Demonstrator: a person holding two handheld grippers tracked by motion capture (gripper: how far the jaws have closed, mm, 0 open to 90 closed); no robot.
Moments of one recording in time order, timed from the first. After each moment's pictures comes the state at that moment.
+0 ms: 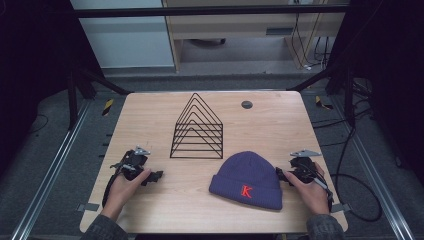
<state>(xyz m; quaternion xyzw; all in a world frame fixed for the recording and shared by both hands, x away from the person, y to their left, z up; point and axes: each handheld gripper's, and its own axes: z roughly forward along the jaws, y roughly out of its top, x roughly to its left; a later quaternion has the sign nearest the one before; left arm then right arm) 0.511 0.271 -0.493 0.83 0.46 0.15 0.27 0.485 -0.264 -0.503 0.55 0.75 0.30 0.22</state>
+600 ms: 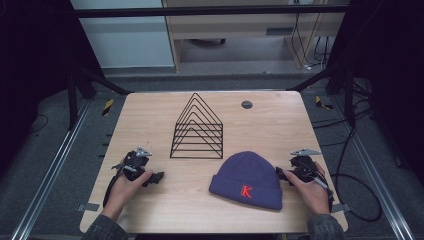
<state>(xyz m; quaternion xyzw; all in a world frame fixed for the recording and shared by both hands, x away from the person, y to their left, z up) 0.509 0.268 -0.495 0.83 0.46 0.16 0.27 0.487 -0.265 -0.499 0.56 0.75 0.30 0.21</state>
